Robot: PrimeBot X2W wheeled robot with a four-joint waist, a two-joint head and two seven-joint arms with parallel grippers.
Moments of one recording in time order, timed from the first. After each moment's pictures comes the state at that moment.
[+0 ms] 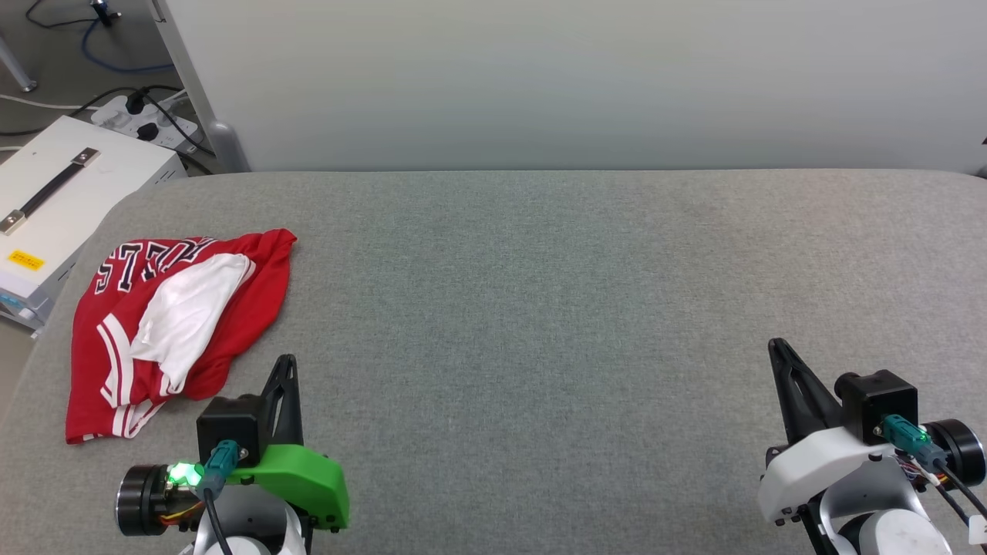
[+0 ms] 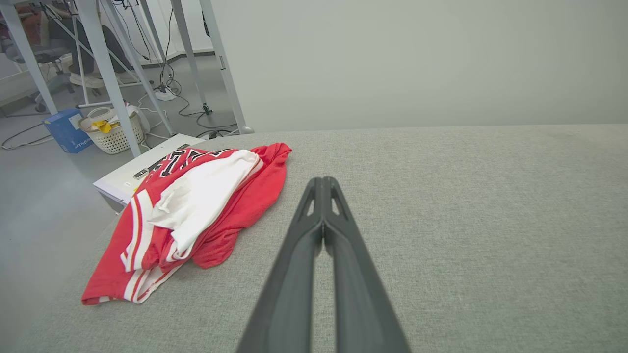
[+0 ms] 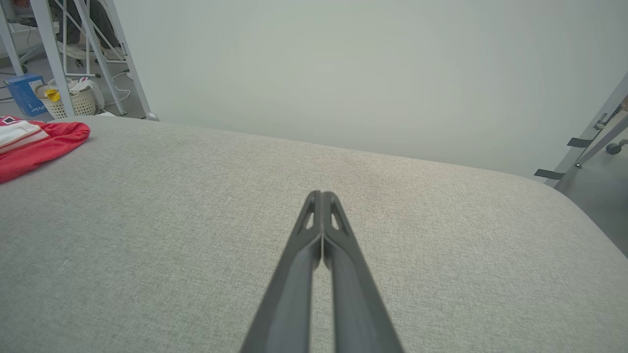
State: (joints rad) left arm 0.01 0.05 0.00 0.00 -0.01 0.00 0.00; right arm -0.01 -0.05 0.00 0.00 0.01 0.13 0.00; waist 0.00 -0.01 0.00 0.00
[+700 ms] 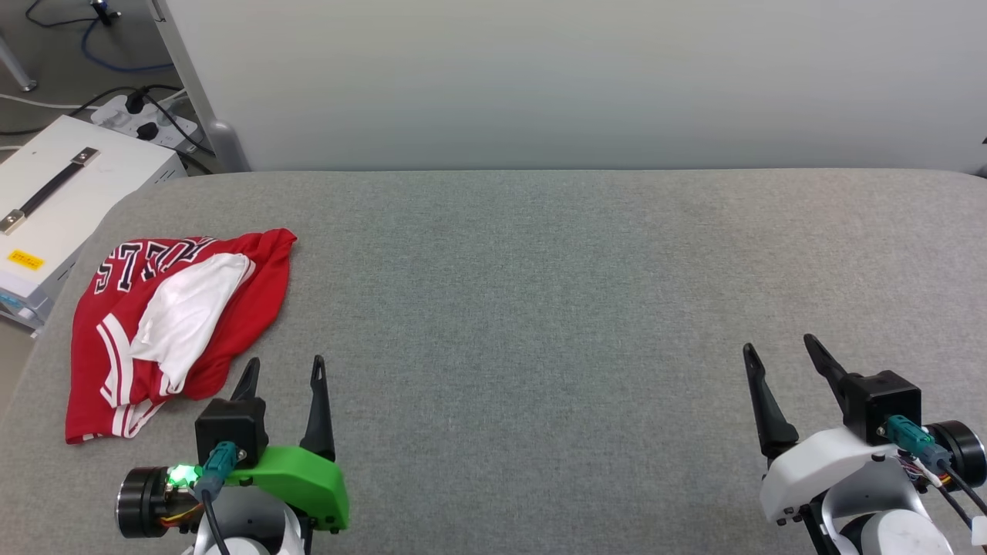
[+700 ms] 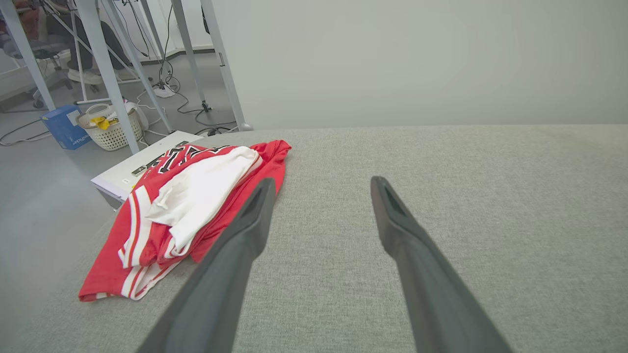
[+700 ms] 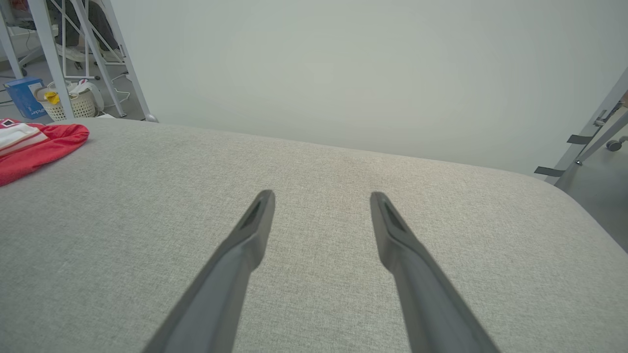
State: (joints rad) left arm 0.01 0.06 0.00 0.01 -0.02 0.00 0.00; right arm -0.01 -0.05 0.00 0.01 0.02 0.13 -0.01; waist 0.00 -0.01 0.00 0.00
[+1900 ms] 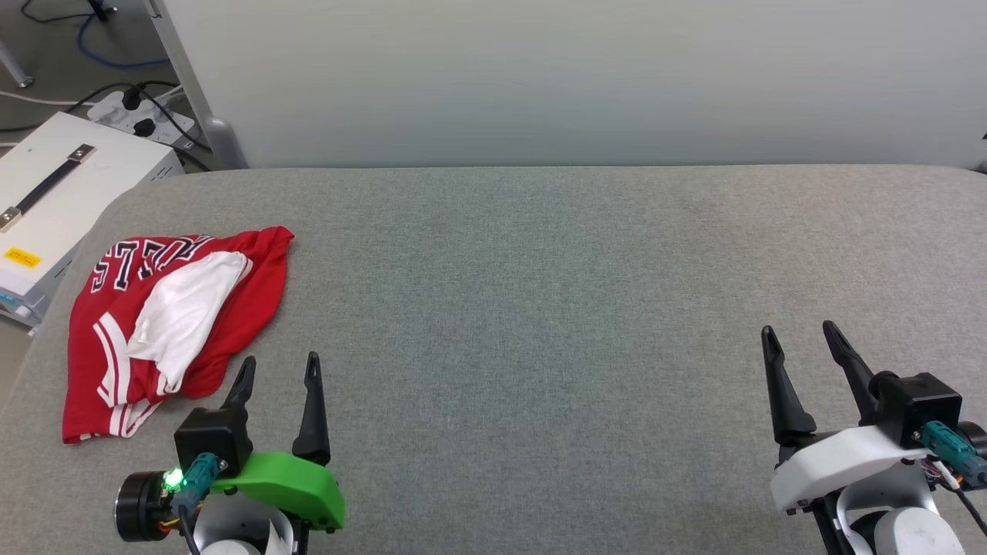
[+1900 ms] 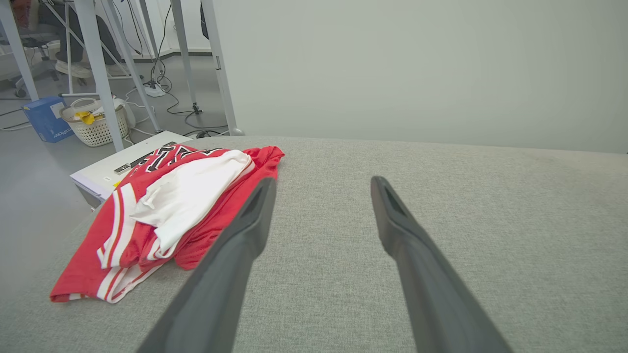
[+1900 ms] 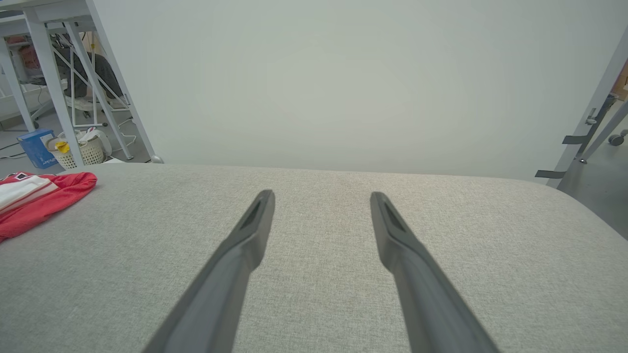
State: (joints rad) left arm 0.01 0.06 0.02 0.03 -0.10 -0.03 -0.08; right arm -0.01 -0.05 -0.02 0.00 0.11 0.13 -0.08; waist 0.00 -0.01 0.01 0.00
